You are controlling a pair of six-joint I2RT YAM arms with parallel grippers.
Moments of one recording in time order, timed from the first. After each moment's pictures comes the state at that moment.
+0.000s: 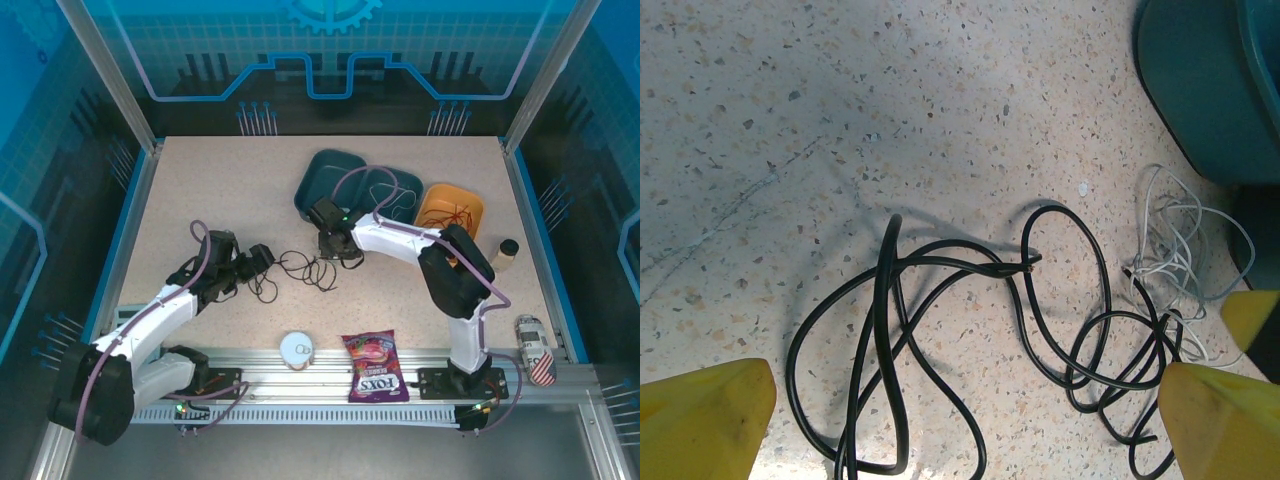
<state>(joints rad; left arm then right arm) -0.28 1.07 0.51 -0.30 0.11 -0.85 0.76 1.97 1.42 -0.70 0.20 0.73</state>
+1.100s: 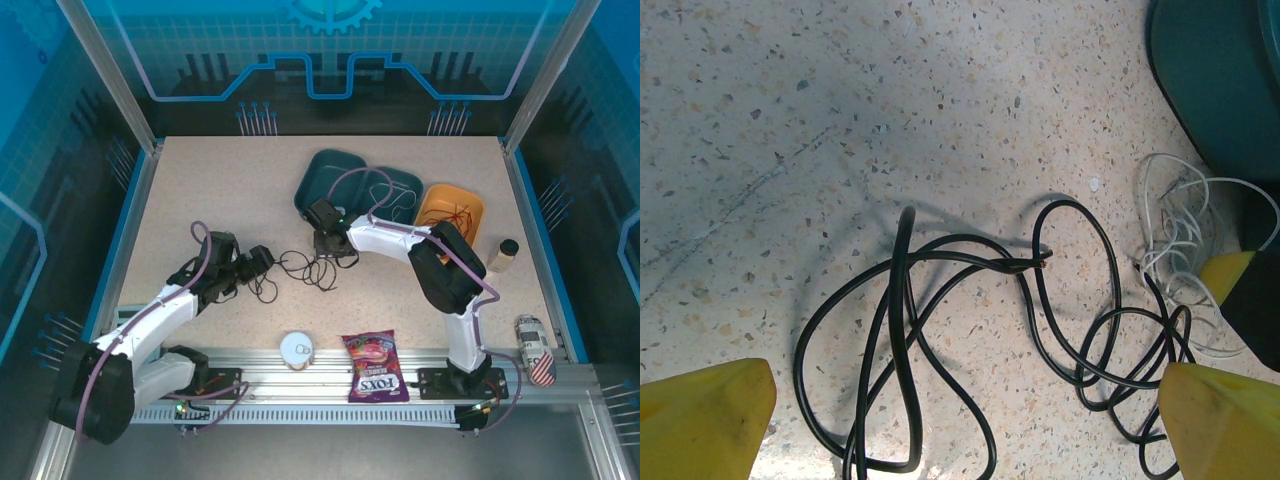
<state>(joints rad) -0.28 1.07 0.51 -0.30 0.11 -0.85 0.76 2.02 1.43 -0.59 0.20 0.70</state>
